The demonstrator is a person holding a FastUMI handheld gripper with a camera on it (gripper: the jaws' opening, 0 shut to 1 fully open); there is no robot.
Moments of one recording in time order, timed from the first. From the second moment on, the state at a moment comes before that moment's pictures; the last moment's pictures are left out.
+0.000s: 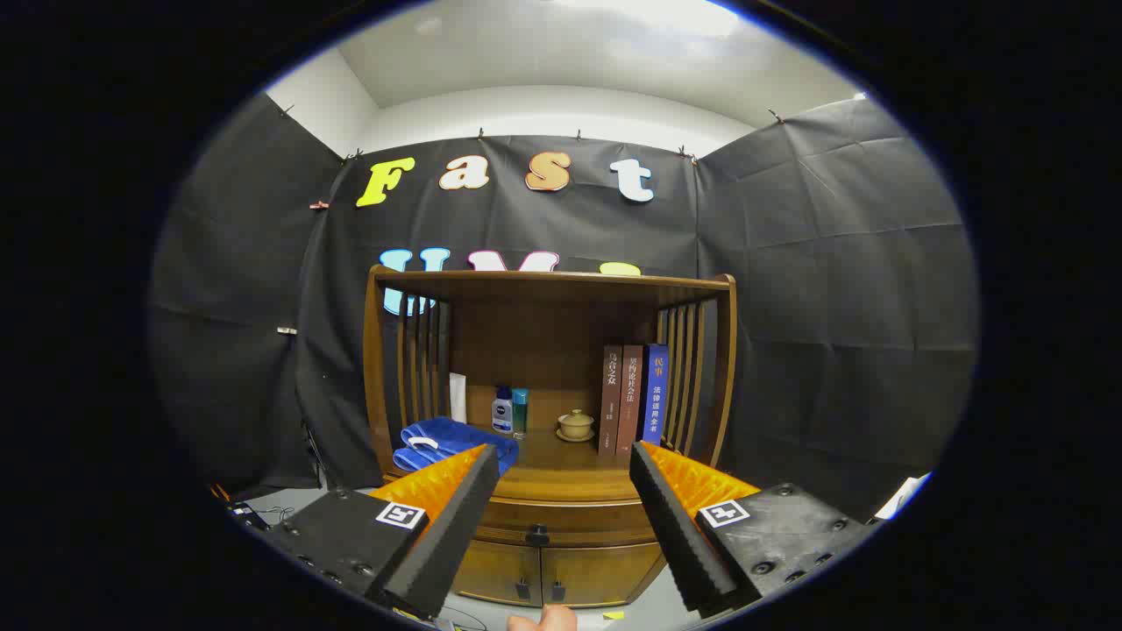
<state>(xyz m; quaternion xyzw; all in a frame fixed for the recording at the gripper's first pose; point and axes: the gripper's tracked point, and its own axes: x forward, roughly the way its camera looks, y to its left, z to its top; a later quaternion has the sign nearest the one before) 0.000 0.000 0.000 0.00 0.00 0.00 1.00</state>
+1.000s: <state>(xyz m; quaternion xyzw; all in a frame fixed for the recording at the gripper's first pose) 0.004 0.003 -0.008 -0.01 0.00 0.01 1.00</state>
